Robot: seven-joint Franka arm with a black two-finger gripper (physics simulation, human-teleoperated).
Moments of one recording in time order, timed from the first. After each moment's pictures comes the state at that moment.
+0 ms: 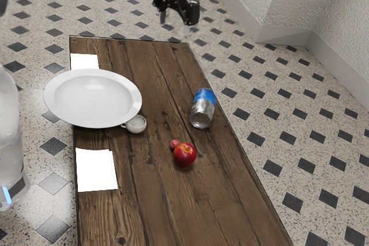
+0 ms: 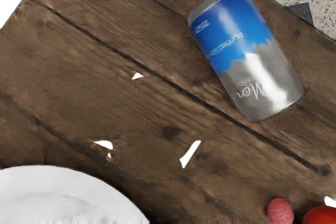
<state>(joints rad) 0.12 -0.27 0.05 -1.68 -0.02 1.48 -0.44</state>
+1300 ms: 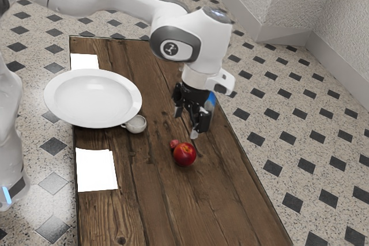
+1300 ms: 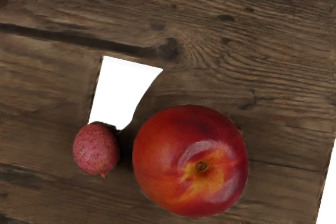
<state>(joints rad) -0.11 -0.20 -0.16 -2.05 -0.05 1.88 -0.43</state>
